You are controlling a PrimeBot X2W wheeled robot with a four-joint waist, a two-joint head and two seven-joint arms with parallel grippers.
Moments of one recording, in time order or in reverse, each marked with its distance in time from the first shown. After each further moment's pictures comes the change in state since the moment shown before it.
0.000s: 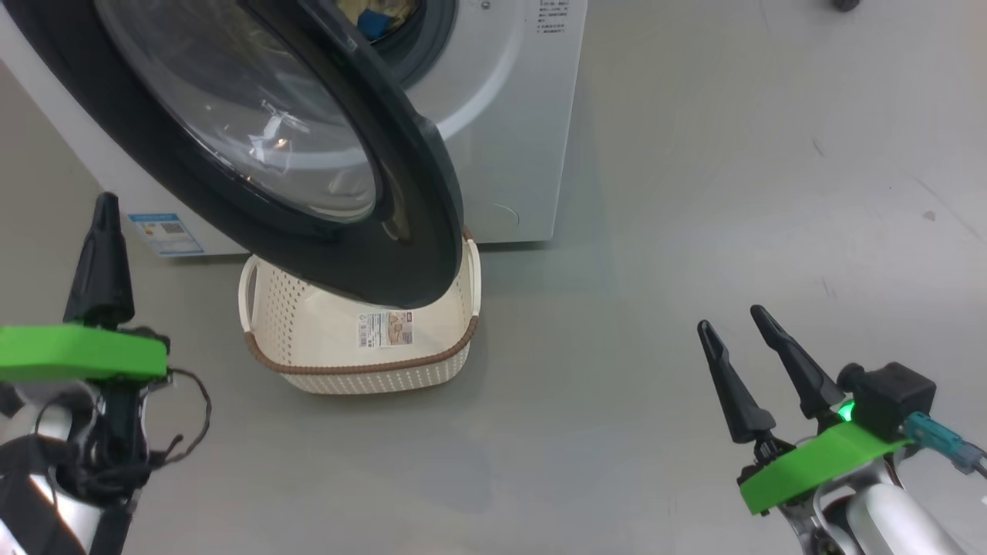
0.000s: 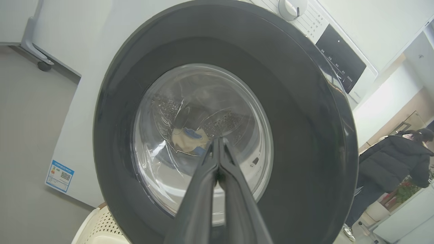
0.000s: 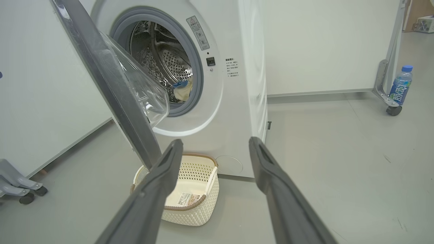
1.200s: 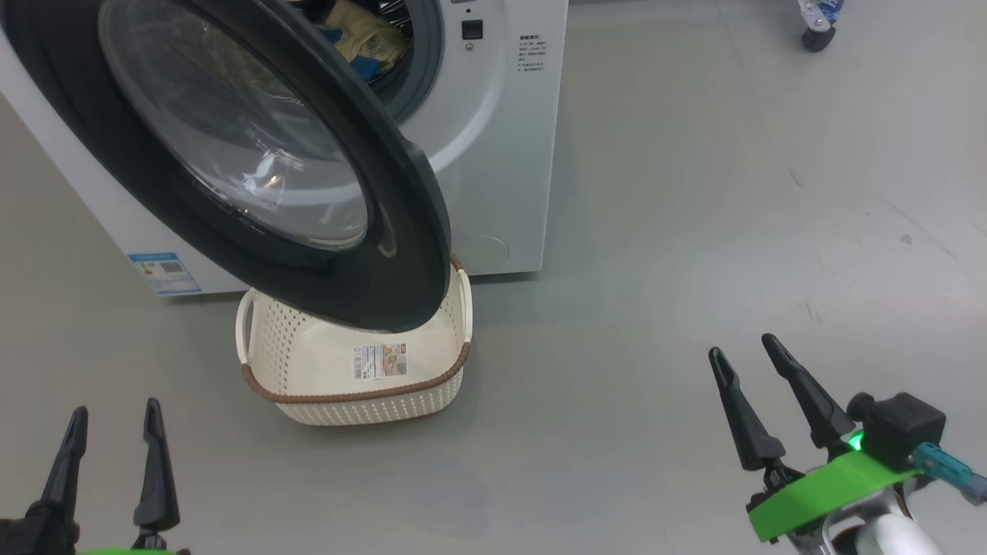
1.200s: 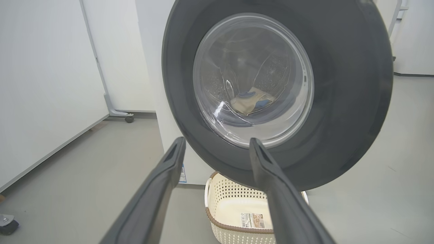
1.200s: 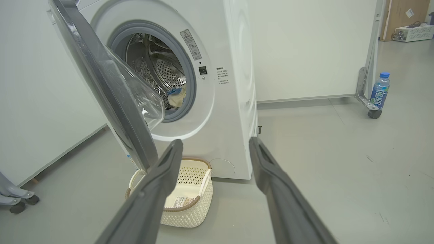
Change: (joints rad) left arm 0.533 -0.047 0.162 -0.229 0.724 0.203 -0.008; right arm 0.081 0.007 -0.032 -0.027 -0.018 0.000 0.000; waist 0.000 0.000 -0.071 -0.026
